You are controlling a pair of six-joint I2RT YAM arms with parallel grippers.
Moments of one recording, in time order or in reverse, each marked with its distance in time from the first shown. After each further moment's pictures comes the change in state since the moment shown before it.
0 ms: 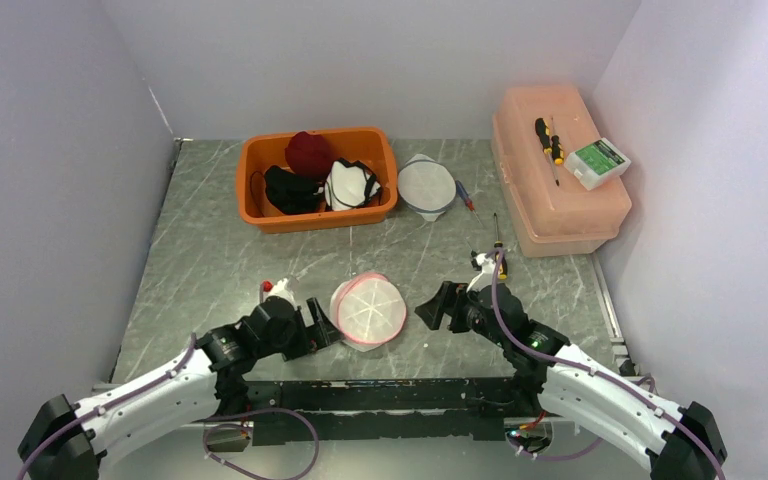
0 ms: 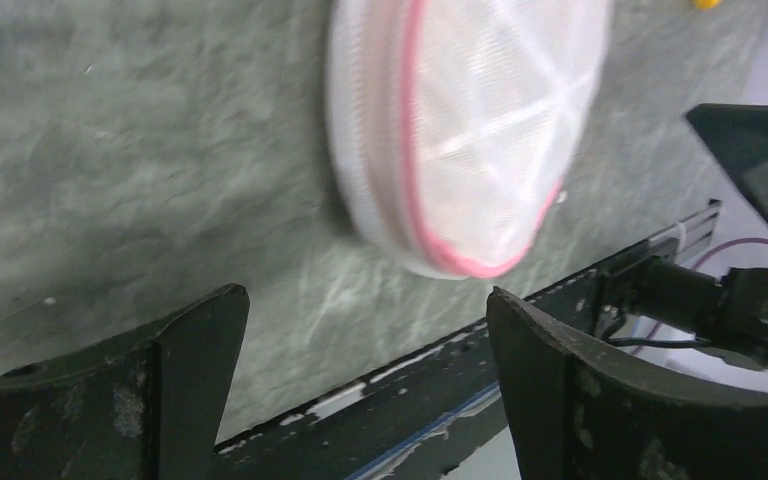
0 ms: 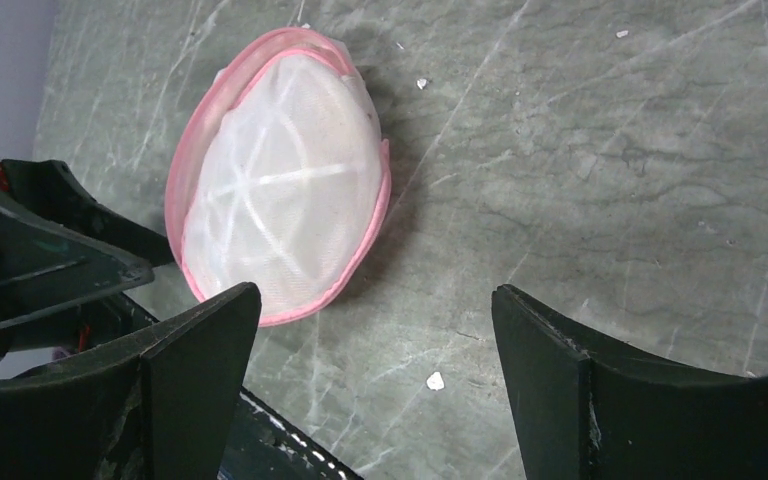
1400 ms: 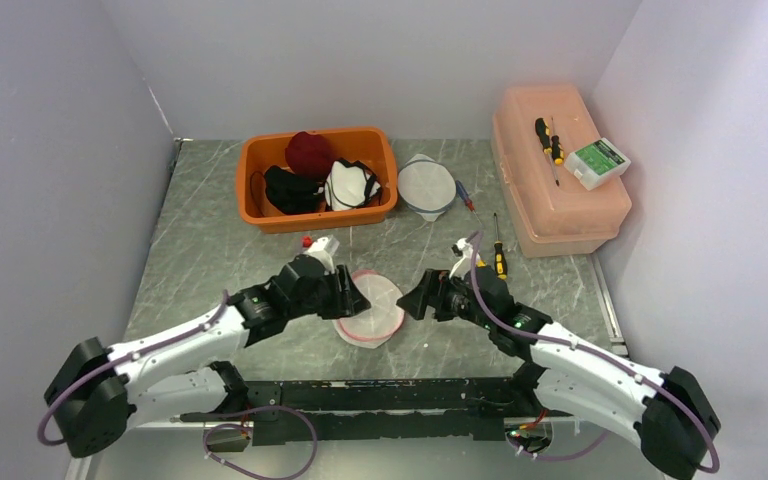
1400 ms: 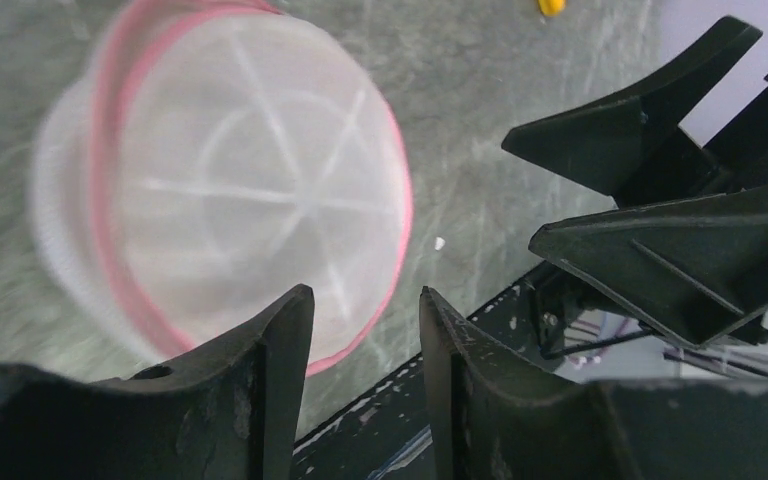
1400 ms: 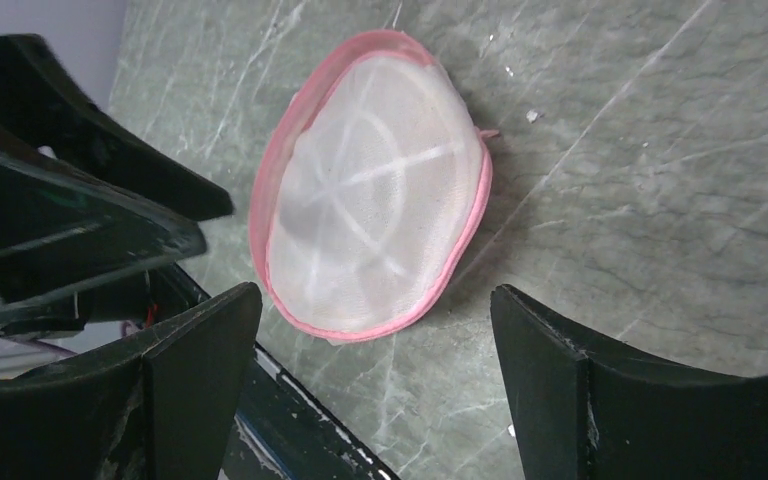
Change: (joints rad) left arm -0.027 0.356 0.322 0.149 0.010 0.211; right arm 0.005 0.279 0.116 0.162 -0.144 0.006
